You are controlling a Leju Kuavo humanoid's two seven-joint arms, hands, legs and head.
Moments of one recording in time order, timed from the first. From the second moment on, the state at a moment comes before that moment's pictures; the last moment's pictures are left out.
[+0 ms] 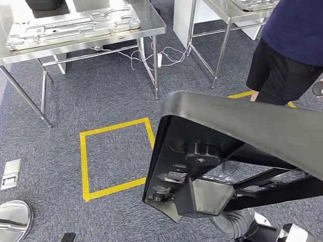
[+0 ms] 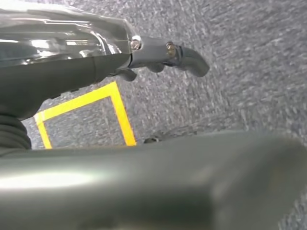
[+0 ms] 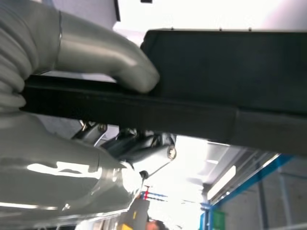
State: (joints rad) left arm -0.11 -0.11 1.13 -0.21 -1.10 0.03 -0.16; right arm 0.15 -0.23 0.40 -2.00 -0.10 0.35 -0.61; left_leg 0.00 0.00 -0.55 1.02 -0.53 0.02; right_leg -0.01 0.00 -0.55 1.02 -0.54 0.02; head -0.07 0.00
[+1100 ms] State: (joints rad) left arm -0.11 -0.11 1.13 -0.21 -1.10 0.03 -0.16; right arm 0.15 -0.23 0.40 -2.00 -0.10 0.35 -0.61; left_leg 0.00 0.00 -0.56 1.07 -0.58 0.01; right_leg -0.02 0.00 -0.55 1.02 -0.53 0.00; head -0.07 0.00
